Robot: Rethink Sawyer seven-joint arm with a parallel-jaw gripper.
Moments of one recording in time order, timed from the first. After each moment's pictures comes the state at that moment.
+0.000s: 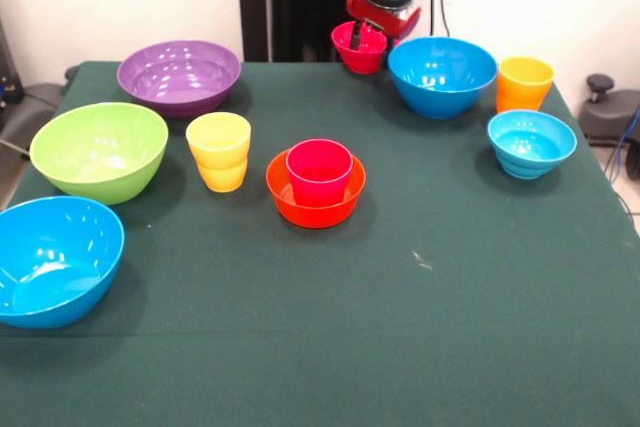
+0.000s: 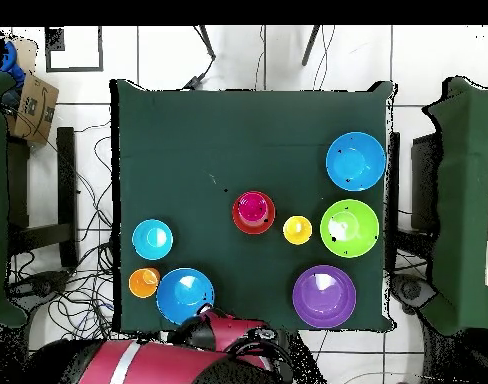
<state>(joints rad) -0.04 -0.43 -0.16 2.24 -0.11 -0.08 2.36</state>
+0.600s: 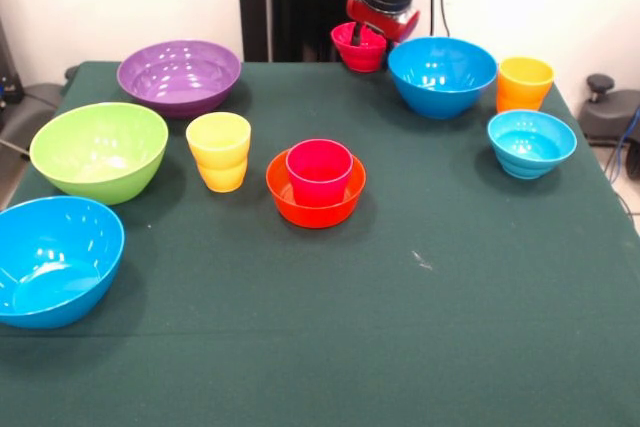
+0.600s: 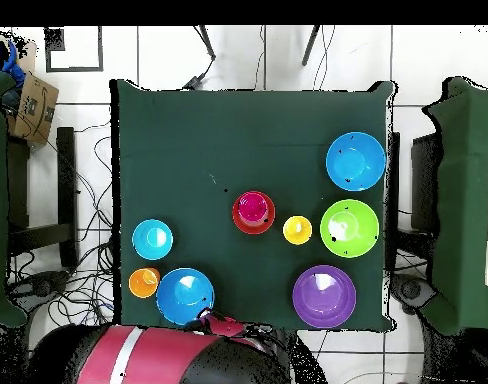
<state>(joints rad) -0.03 -0.38 -0.16 2.24 -0.11 -0.12 2.36</state>
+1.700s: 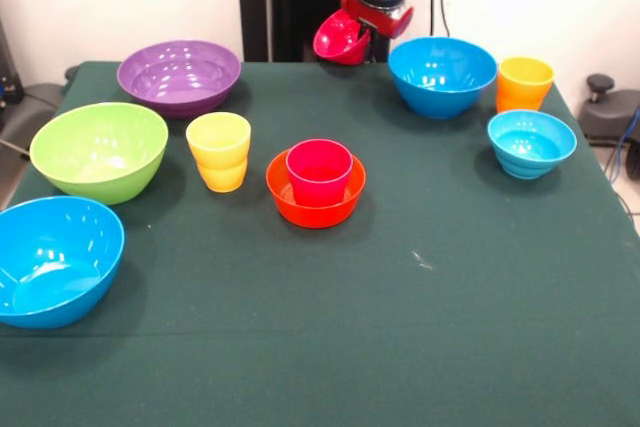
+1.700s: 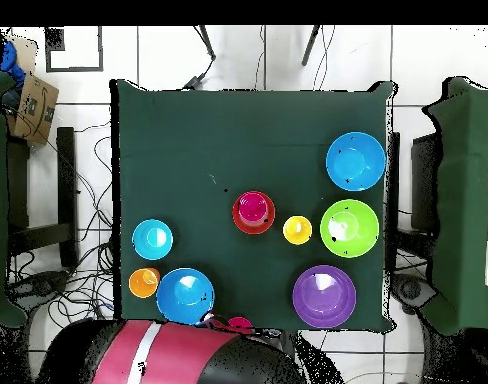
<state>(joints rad) -0.07 -0.38 -0.16 2.26 -0.12 -0.15 2.36</state>
